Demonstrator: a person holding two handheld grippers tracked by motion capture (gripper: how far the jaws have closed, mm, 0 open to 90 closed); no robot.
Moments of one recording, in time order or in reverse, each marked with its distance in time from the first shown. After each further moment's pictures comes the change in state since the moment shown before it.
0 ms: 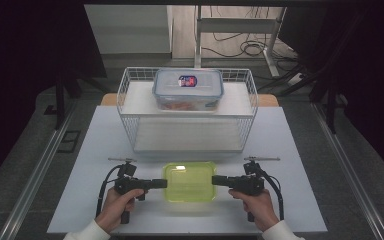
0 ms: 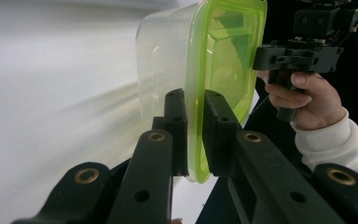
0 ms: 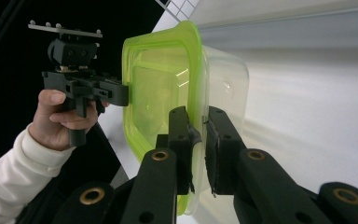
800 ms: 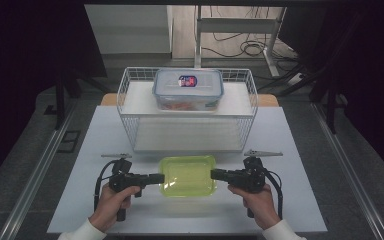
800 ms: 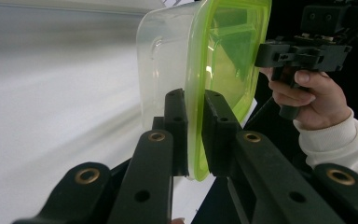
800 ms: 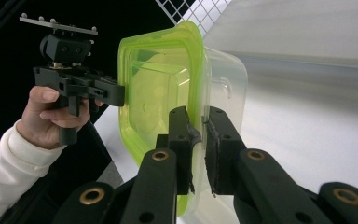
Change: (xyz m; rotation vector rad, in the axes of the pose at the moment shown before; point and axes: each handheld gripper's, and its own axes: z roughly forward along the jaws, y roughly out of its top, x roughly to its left) left arm -0.022 0.010 -0.017 -0.042 0.025 0.078; right arm 0.028 0.015 -0.007 -0.051 -0.029 -0.129
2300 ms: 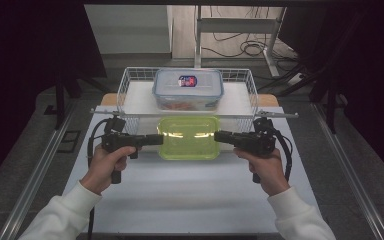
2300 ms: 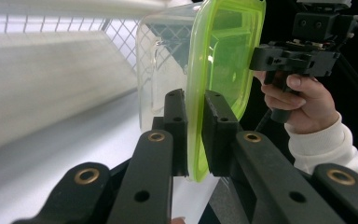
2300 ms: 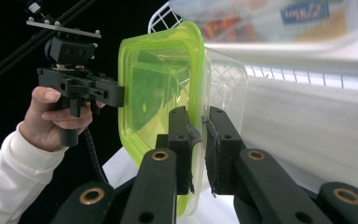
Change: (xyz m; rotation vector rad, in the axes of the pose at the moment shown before) left arm -0.050 0.103 -0.035 -0.071 -0.016 0.112; right arm 0.035 0.098 -0.029 -0.114 0.010 -0.124
